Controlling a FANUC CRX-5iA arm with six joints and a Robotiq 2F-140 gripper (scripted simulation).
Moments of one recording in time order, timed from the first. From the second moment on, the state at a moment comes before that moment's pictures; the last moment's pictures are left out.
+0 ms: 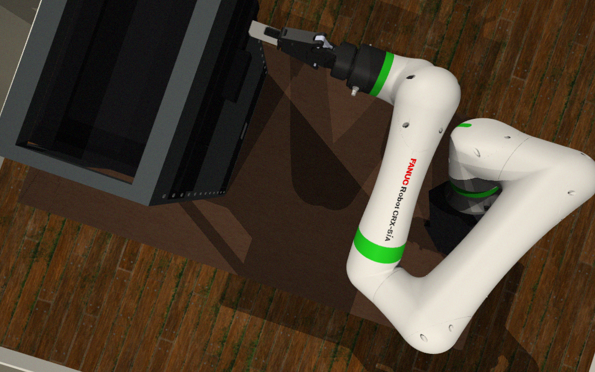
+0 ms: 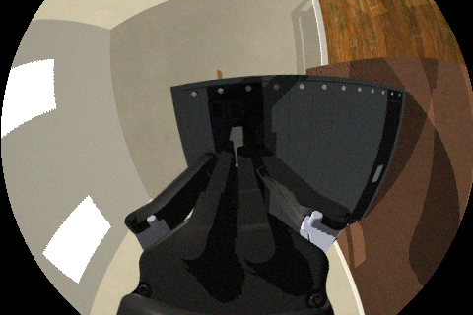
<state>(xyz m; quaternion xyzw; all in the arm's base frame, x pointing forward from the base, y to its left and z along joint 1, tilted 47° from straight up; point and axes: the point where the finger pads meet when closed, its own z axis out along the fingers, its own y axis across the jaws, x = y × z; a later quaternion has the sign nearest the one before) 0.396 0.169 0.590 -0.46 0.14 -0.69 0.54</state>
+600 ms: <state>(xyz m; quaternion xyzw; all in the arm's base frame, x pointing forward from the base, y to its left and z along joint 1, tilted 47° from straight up) 0.399 0.170 0.592 -0.46 0.14 -0.69 0.54</state>
